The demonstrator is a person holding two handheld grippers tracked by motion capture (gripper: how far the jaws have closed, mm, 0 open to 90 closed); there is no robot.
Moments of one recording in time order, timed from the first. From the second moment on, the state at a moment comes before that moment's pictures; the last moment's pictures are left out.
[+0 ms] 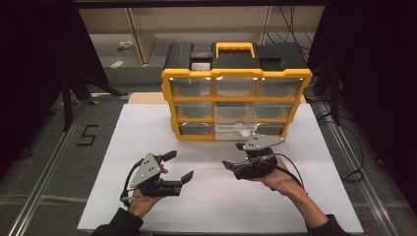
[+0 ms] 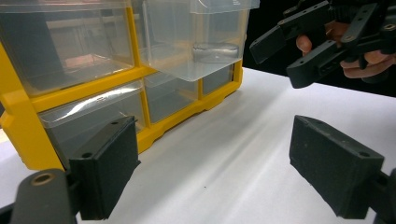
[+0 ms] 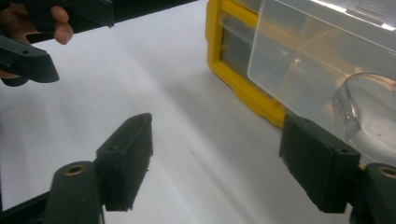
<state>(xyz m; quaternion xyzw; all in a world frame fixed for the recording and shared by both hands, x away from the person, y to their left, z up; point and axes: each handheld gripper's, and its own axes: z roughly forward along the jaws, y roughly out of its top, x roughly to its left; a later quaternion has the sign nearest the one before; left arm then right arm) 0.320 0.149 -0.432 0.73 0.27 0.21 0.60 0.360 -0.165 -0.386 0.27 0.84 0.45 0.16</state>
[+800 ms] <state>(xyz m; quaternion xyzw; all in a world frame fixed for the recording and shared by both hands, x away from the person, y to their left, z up) 0.320 0.147 -0.432 0.73 0.27 0.21 0.59 0.369 -0.175 -0.386 0.29 0.82 0.45 0.22</state>
